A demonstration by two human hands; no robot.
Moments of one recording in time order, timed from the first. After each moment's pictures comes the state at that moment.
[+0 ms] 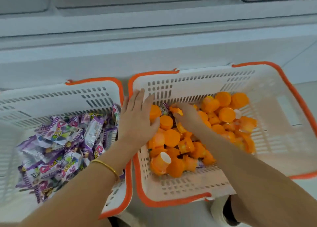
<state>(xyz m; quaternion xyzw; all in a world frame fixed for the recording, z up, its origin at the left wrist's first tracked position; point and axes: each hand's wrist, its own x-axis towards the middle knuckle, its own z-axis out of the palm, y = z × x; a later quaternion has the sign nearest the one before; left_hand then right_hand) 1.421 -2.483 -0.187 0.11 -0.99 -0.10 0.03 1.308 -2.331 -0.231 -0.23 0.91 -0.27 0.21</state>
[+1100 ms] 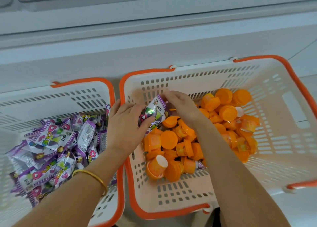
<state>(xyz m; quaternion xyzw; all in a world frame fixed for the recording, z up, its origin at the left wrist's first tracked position) 1.421 -2.488 -0.188 0.12 -0.98 -0.15 0.09 1.298 -2.348 -0.195 -0.12 0.72 -0.59 0.35</state>
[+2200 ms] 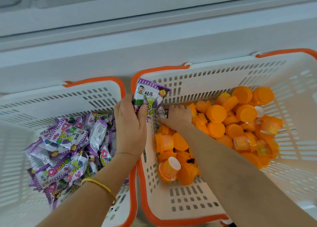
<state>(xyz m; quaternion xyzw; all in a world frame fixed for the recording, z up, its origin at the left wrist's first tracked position) 1.422 -2.487 -0.189 0.26 -0.88 -0.34 0.22 1.303 -2.397 -0.304 -0.24 0.95 -0.01 0.22</state>
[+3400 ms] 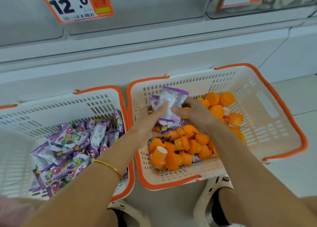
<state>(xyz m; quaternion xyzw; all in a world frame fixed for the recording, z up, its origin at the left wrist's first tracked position) 1.429 -2.439 -0.118 0.30 -0.55 -0.77 -0.12 1.346 -2.297 -0.131 -0.08 0.71 -0.61 0.34</state>
